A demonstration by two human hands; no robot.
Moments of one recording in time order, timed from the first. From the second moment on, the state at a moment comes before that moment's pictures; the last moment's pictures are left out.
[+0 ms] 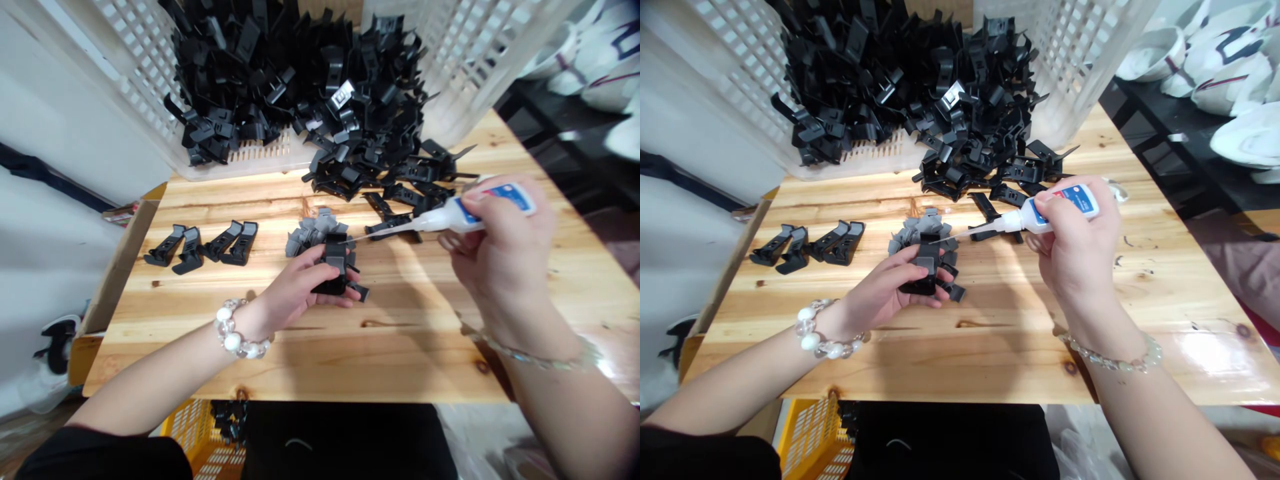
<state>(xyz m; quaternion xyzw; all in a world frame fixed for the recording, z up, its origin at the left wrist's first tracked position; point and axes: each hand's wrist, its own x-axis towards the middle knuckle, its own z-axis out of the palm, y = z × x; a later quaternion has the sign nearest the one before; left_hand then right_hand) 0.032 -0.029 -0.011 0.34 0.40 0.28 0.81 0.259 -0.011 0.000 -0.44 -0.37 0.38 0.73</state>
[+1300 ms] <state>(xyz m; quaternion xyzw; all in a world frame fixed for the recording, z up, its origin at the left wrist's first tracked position) 0.032 -0.029 -0.012 0.34 0.39 0.28 0.81 0.255 -0.013 0.004 -0.45 -0.36 0.39 0.72</state>
